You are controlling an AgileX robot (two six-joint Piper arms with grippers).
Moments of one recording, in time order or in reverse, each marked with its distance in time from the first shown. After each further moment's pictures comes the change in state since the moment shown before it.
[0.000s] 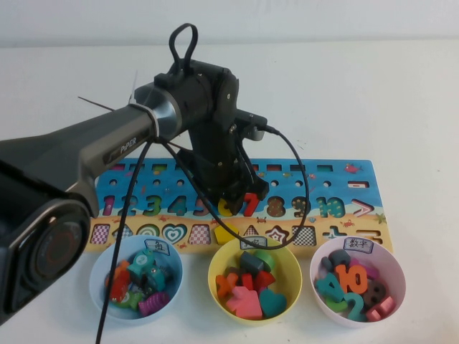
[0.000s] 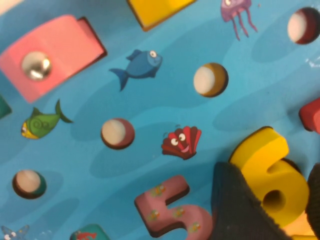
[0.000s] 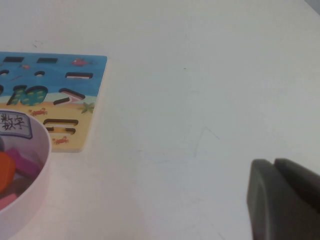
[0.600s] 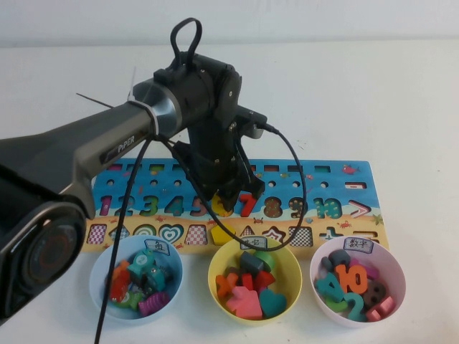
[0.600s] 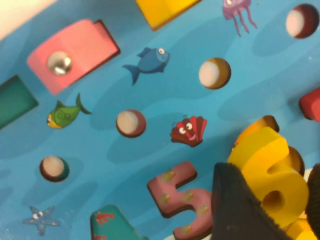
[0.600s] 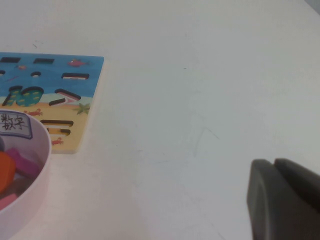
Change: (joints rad) right arm 0.000 0.000 0.000 0.000 0.000 0.000; left arm -0.011 -0.026 0.000 0.063 0.020 0.001
